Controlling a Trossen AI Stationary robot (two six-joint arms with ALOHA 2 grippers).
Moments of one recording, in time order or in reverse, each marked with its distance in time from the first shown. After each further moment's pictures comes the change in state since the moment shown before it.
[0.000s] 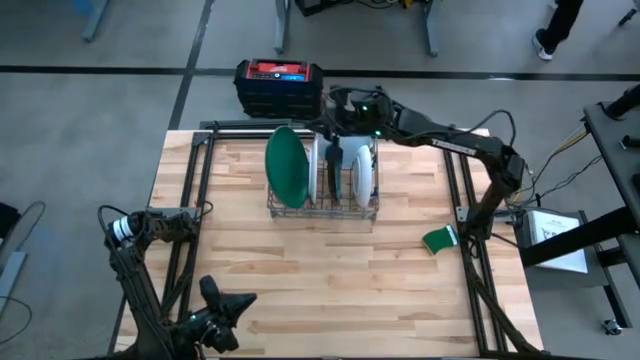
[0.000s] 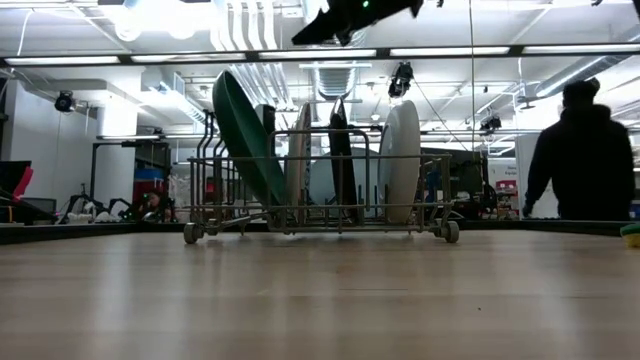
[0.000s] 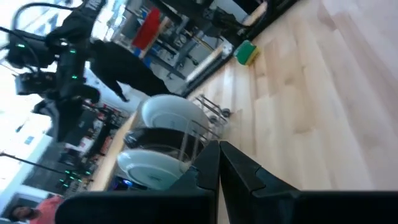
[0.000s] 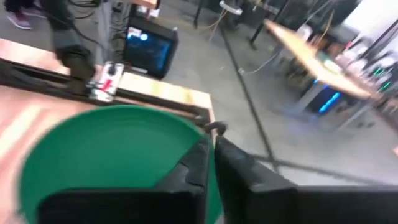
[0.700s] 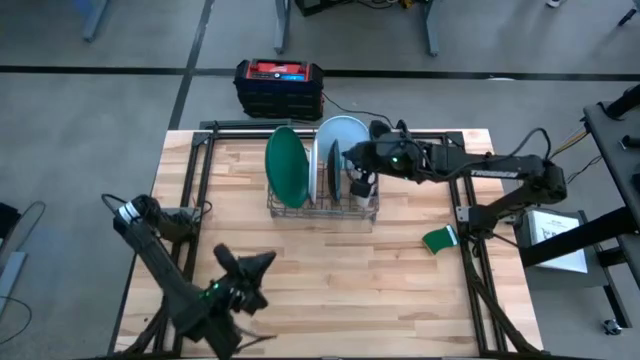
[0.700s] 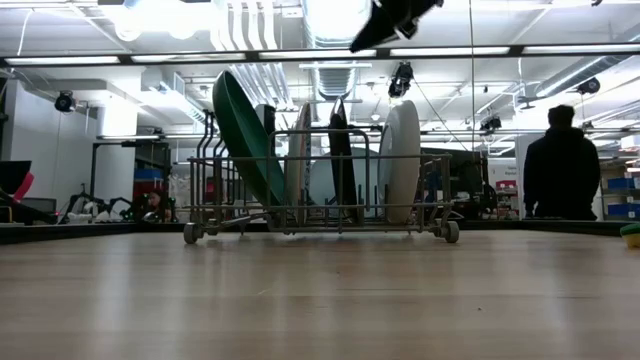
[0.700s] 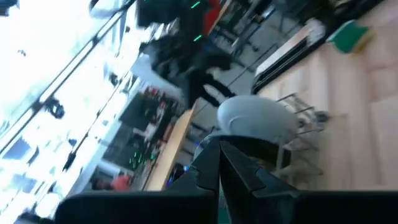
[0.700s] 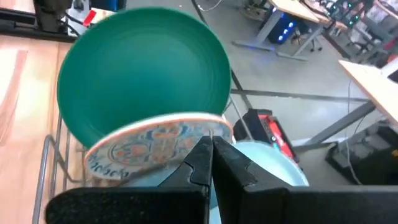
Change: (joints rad) left arm 0.263 -0.102 0.000 0.000 -0.204 0.219; right arm 0.227 -0.343 -0.421 -0.082 0.508 0.197
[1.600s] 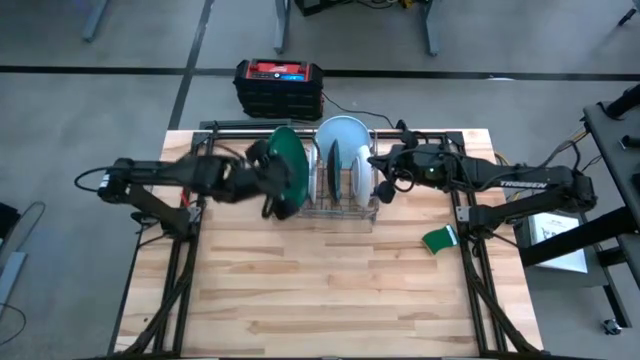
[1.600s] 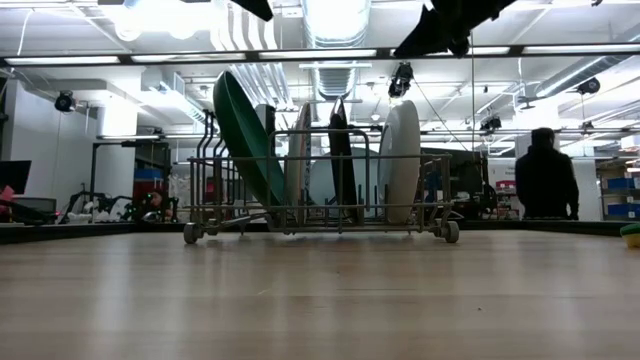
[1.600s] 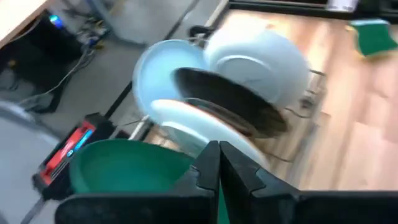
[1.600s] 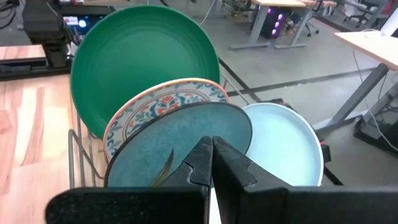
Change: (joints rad) left arm 0.796 -0.329 0.019 0.590 0.910 0.544; right arm 0.000 -0.283 -0.315 0.116 0.002 0.218
